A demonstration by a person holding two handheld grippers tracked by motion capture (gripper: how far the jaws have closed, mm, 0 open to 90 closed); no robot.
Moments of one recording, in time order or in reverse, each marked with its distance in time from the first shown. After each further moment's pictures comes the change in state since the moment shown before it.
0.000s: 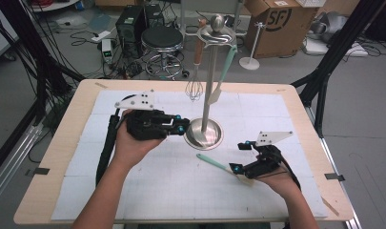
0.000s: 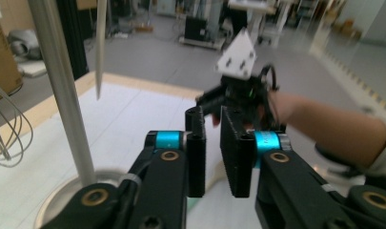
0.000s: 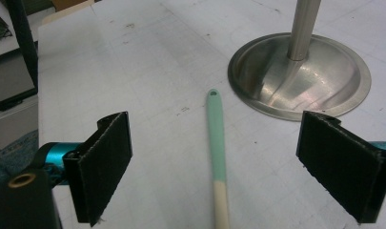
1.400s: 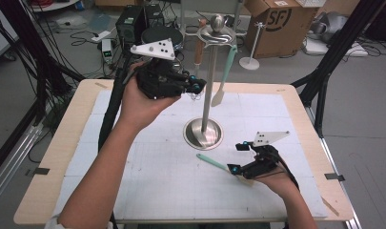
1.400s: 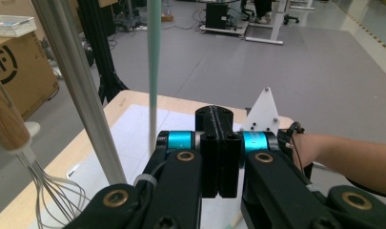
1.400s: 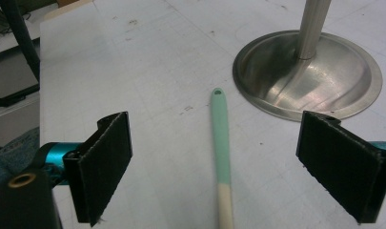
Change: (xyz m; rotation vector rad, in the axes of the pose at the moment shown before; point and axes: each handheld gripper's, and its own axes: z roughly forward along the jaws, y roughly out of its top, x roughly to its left) left arm -0.001 0.120 0.023 0.125 0.089 0.111; right arm 0.001 0.001 0.006 0.013 0.012 -0.007
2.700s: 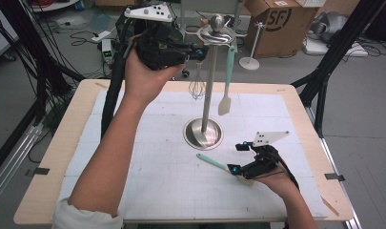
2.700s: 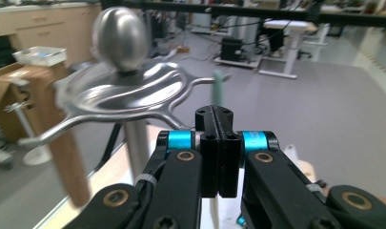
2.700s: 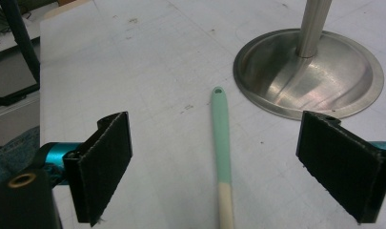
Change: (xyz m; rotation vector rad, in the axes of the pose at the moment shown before) left arm 0.026 0.035 -0.006 -0.126 0.075 -0.037; right arm 0.000 0.000 0.001 0.006 0.000 -0.002
